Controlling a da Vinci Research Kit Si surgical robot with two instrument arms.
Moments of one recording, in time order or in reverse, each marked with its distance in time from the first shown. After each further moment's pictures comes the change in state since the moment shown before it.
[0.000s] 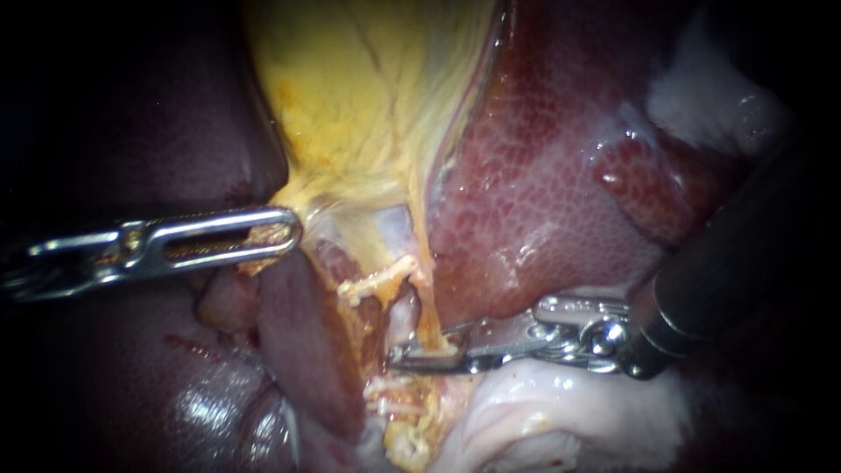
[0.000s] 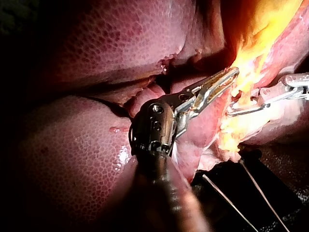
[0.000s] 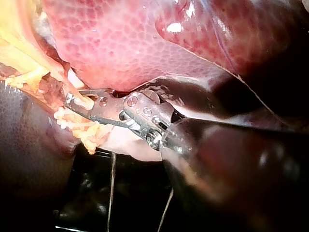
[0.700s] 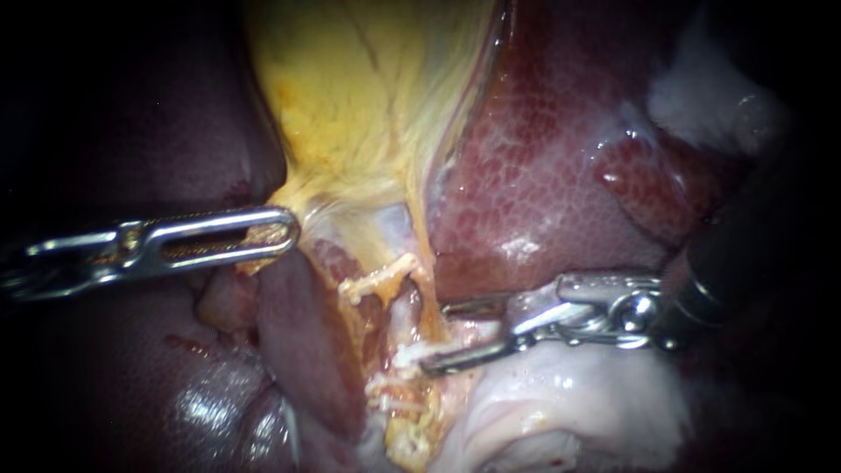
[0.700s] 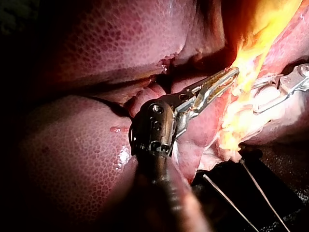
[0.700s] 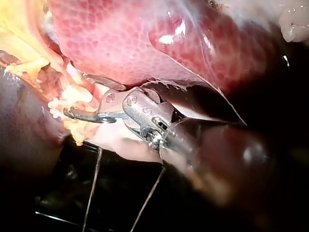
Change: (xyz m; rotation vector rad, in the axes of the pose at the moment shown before) right arm 0.003 -0.001 -0.007 -0.085 0.043 -0.128; left arm 0.000 0.000 0.000 0.001 0.000 0.000
